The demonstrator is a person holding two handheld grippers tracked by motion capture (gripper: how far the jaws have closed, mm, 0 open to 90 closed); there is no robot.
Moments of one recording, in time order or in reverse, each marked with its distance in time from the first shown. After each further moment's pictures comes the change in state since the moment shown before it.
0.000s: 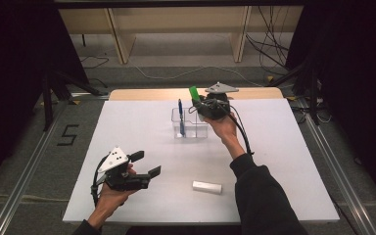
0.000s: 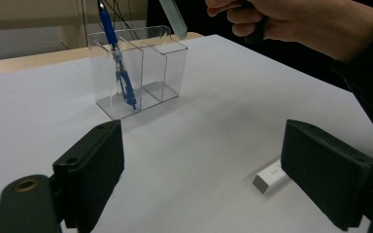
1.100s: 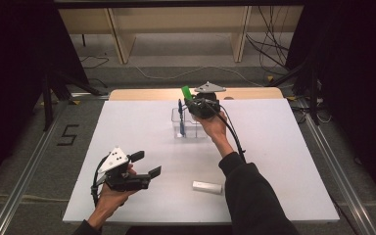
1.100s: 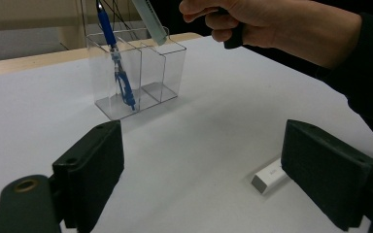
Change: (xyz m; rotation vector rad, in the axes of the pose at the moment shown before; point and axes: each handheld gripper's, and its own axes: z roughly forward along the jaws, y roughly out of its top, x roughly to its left) left arm -0.002 0.001 -0.001 0.000 -0.004 0.007; right arm 0.016 0.003 0.025 0.006 -0.033 -0.014
